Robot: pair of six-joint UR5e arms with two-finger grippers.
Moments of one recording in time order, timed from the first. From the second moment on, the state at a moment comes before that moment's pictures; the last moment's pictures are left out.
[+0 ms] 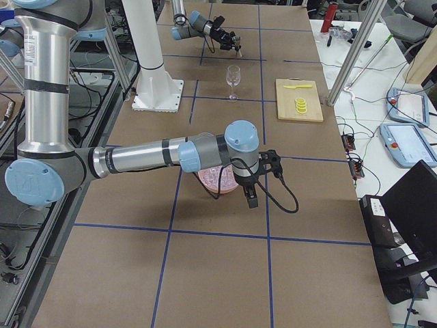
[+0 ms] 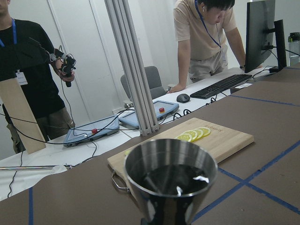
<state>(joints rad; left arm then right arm) -0.23 -1.71 -1.79 -2.89 -0.77 -0.37 1.53 -1.66 1.85 -1.49 2.35 -0.03</state>
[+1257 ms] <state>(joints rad) -0.28 -1.90 -1.88 -2.36 -0.93 -0.38 1.53 -1.66 1.85 -1.49 2.35 -0.03</state>
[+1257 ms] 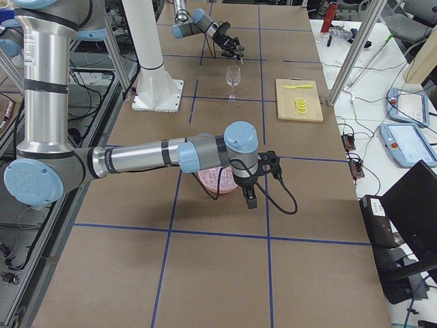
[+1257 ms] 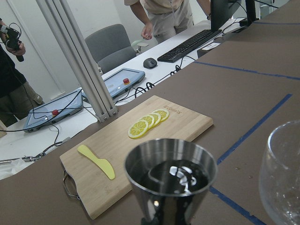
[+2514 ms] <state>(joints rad) -0.20 -2.02 -1.83 -2.29 -0.63 0.09 1.53 -1.67 1.84 -1.49 2.35 -0.03</state>
